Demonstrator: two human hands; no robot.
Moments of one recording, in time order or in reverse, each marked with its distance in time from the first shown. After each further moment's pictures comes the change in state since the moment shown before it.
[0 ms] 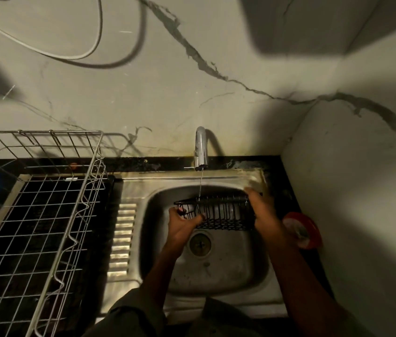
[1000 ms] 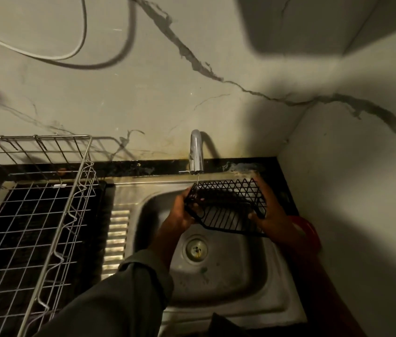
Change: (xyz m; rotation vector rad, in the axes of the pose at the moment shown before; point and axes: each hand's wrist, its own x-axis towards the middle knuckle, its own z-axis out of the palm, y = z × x) left_hand 0.073 0.046 0.025 -0.570 -0.324 -0.497; right_hand -0.041 -0.023 -0.062 -0.499 -0.429 -0.921
